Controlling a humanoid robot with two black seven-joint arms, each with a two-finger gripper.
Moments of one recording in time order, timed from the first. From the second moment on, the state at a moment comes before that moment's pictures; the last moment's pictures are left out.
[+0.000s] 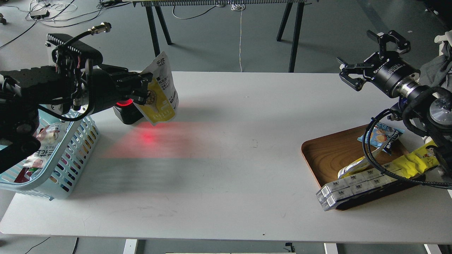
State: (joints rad) left arm -0.78 0.91 -0.68 -1.76 1.79 -0.49 0.21; right arm 0.70 -0.52 0.94 0.88 0.41 0.29 -0.24
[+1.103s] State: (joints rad) left arm -0.86 0.99 -0.67 -1.76 1.87 -0.49 0.12; right arm 0.70 -0.52 0.94 0.88 0.41 0.29 -0.24
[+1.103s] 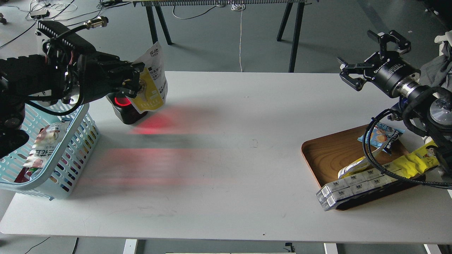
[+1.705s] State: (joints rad) left arm -0.86 1.29 -0.89 -1.75 1.85 -0.49 -0.12; right arm 0.70 -0.53 0.93 0.88 0.39 0.29 -0.24
